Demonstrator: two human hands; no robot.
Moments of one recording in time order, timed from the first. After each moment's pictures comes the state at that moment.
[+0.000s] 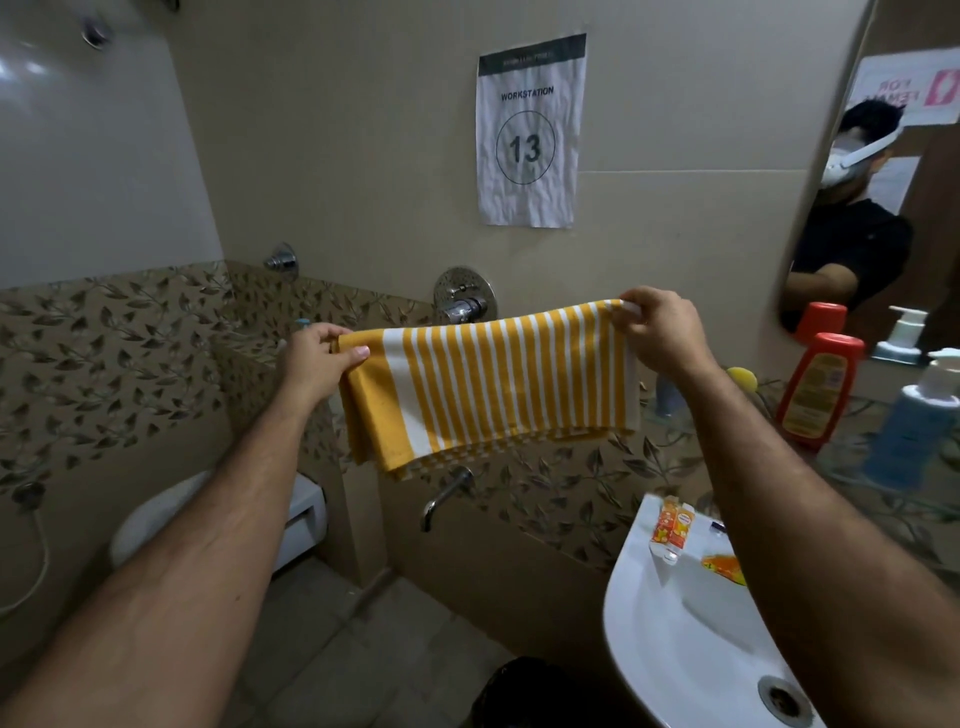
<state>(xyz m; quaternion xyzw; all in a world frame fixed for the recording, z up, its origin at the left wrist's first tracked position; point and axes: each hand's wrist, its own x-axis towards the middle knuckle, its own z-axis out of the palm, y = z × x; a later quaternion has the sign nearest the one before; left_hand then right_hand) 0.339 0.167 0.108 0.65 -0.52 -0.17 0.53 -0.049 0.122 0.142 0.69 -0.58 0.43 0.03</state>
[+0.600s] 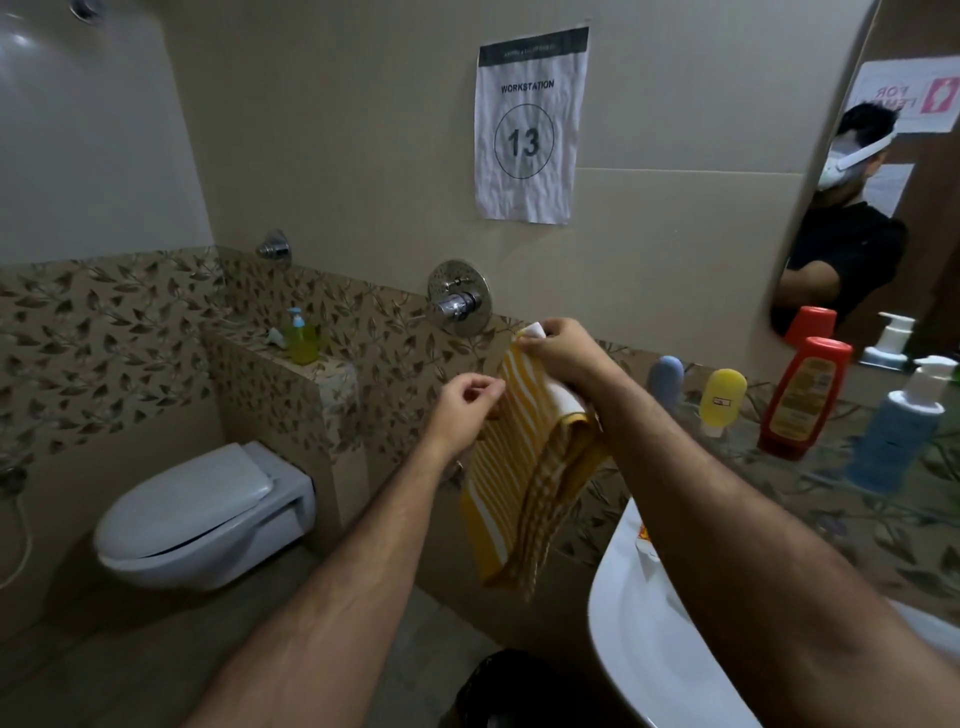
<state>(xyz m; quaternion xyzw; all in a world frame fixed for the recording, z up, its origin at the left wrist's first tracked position) 0.190 0.169 0.049 0.52 -0.57 -0.38 0.52 0.039 0.129 0.127 0.69 -0.54 0.39 -0.27</state>
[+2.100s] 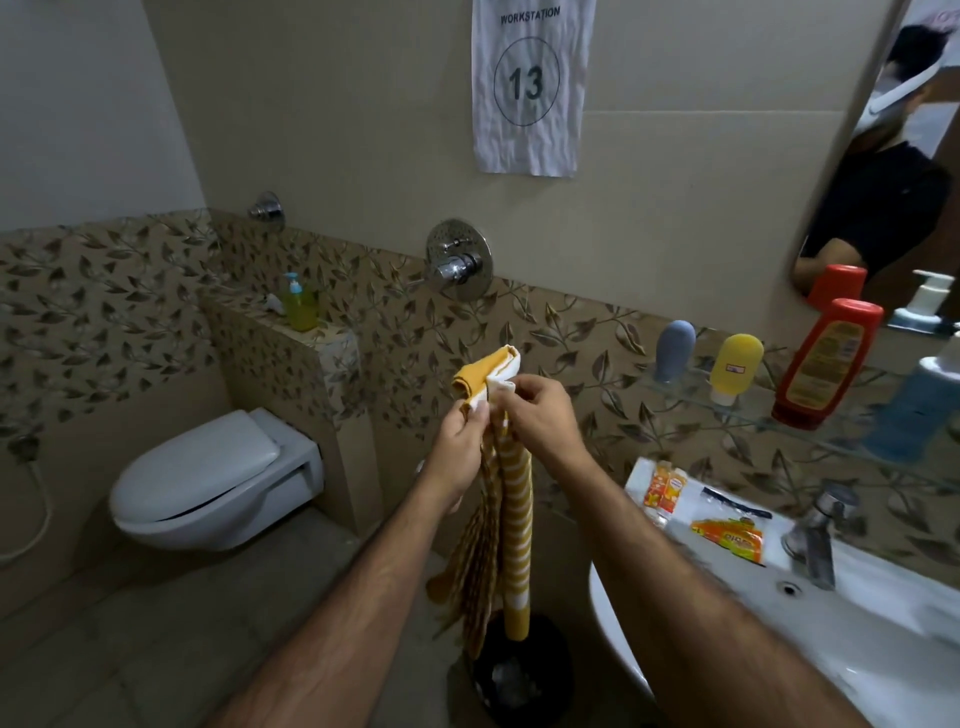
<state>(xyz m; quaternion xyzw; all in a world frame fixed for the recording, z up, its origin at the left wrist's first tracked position) 0.172 0.197 -0.004 0.47 -0.47 -0.47 0.58 0.060 0.169 0.020 0.64 -0.52 0.46 -0.32</state>
